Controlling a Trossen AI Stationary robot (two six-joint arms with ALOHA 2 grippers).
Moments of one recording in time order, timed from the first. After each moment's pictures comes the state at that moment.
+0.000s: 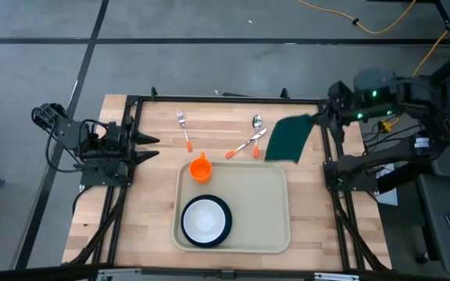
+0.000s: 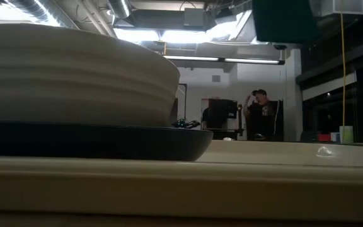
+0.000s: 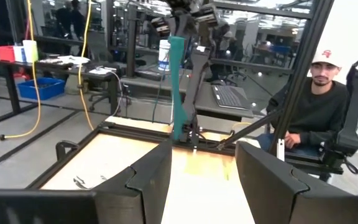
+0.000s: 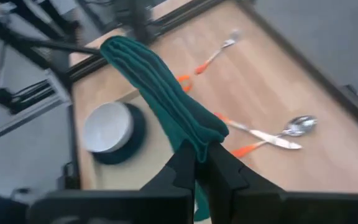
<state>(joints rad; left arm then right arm) -0.60 0.59 0.90 -0.34 -0.71 -0.18 -0.20 1.14 1.87 -1.39 -0.08 0.35</state>
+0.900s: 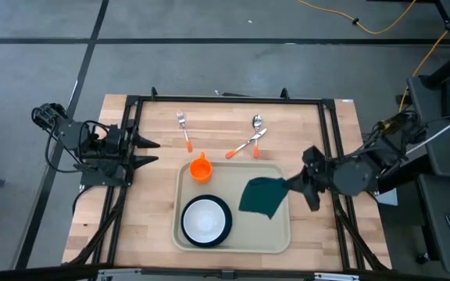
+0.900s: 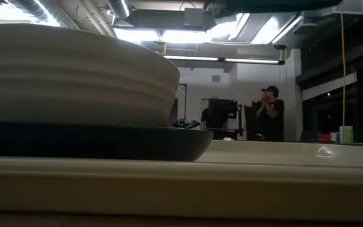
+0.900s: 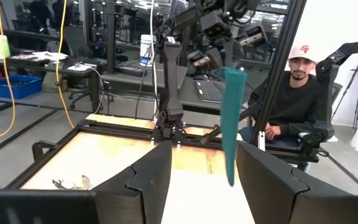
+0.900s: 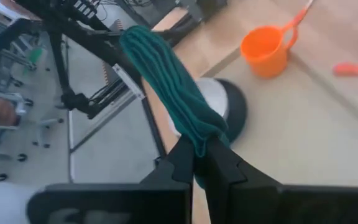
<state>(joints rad) -0.60 0.59 0.90 -0.35 -0.63 -0.19 0.64 1.26 1.58 -0.98 0.45 1.10</state>
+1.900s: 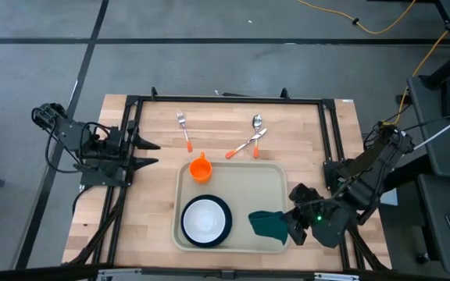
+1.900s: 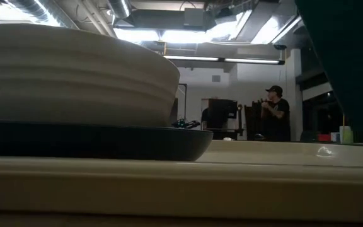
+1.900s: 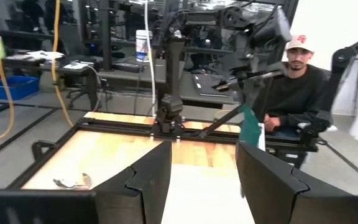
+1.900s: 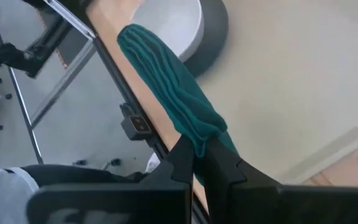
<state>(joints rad) -0.60 0.59 0.90 -0.37 -0.60 -0.17 0.81 1.47 1.54 -1.06 0.43 1.46</state>
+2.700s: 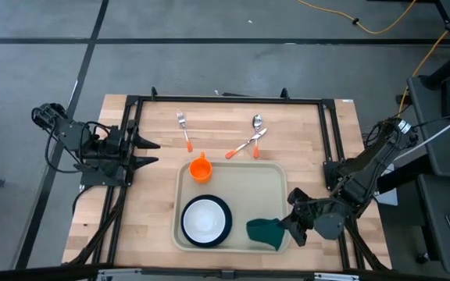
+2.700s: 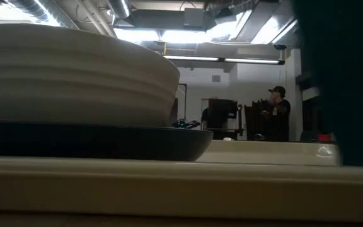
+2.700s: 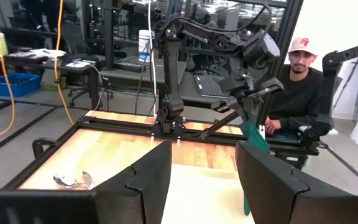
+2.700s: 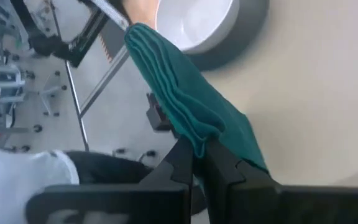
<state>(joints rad) -0.60 0.59 0.90 -0.37 -0.62 -0.19 0.81 1.33 1.18 -0.62 0.37 1.40</state>
